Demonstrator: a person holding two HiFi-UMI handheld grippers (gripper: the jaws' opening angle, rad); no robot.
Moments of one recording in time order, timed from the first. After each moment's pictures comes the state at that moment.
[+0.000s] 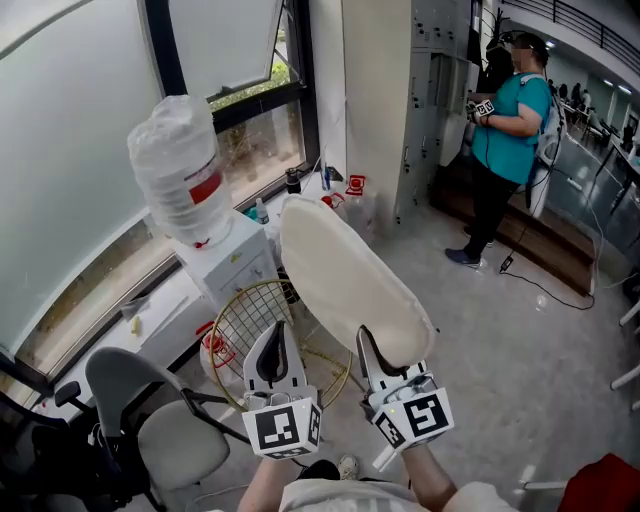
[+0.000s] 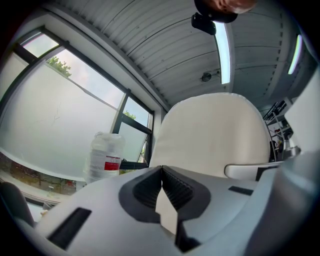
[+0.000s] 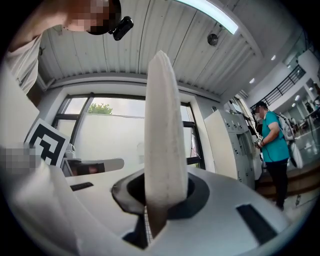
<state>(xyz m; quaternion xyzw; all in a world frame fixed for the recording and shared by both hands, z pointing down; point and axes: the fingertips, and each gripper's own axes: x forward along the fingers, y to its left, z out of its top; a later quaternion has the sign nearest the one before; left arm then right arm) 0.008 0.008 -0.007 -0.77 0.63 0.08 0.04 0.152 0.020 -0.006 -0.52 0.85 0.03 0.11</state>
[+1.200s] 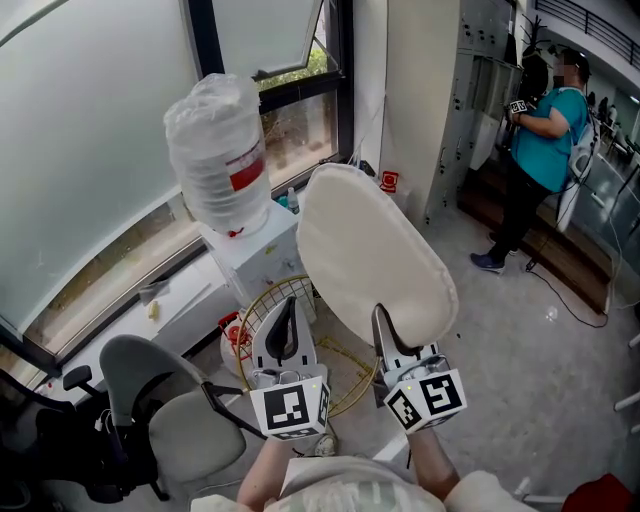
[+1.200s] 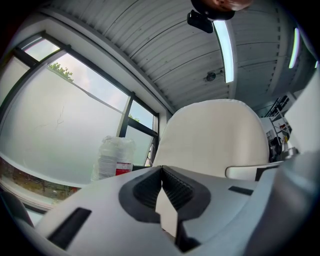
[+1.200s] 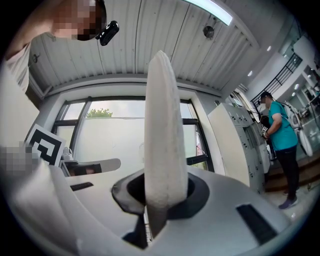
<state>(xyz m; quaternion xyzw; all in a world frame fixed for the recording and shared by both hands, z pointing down) -0.068 -0.043 -0.018 -0.75 0.65 0.08 0.06 0.084 -0.043 -0.007 -0.50 0.86 -0.01 0.13</state>
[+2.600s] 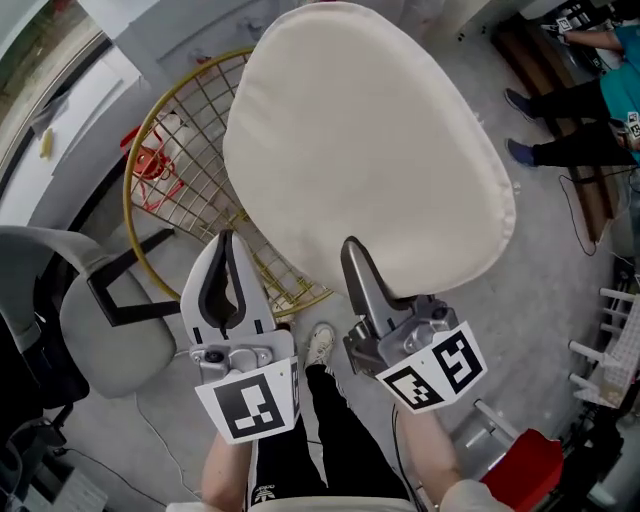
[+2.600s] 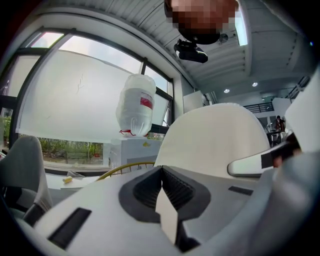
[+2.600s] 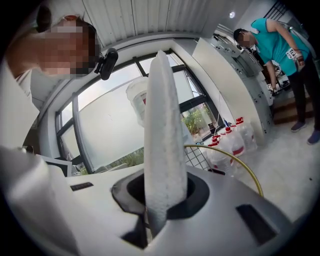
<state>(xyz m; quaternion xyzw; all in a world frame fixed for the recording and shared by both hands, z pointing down) -0.132 -0.091 0.323 -0.69 0.72 -0.03 -0.05 0.012 -0.107 0.334 -0.41 0.88 -0.23 0.03</state>
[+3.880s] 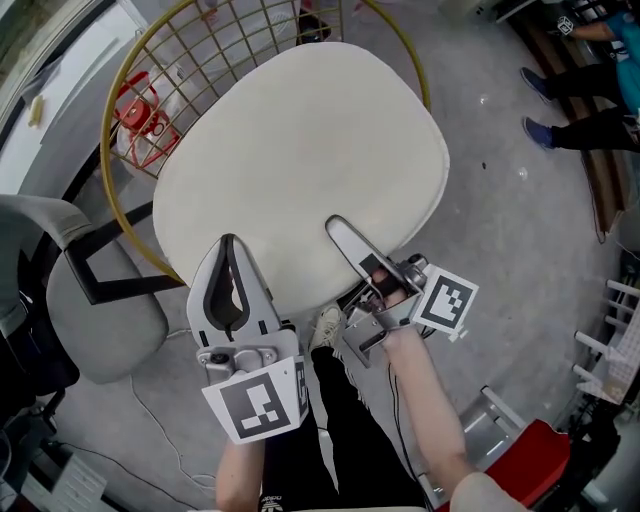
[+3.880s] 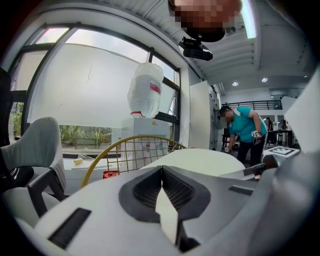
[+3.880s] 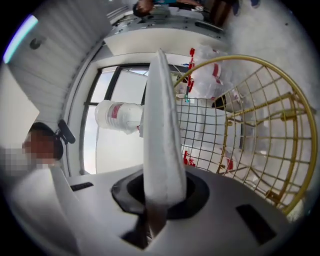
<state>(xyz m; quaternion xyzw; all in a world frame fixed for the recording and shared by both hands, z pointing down) -0.147 -0.034 0.409 -0.66 0.74 -0.05 -0.11 -0.028 -0.069 0.466 -0.23 0.73 -0.62 0.18</state>
